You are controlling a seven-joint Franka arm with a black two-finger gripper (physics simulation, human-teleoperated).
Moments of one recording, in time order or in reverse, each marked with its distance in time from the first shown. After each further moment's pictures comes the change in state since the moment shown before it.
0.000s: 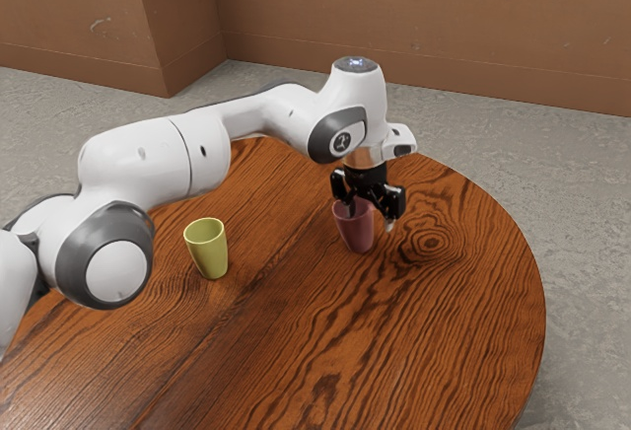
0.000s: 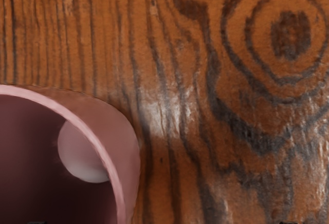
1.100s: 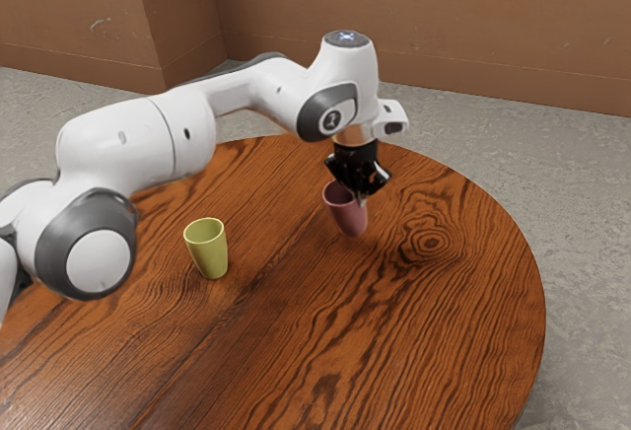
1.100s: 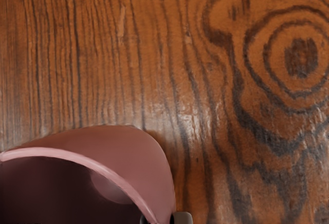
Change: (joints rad) arm -0.002 -0.104 0.034 -0.058 0.017 -0.009 0.015
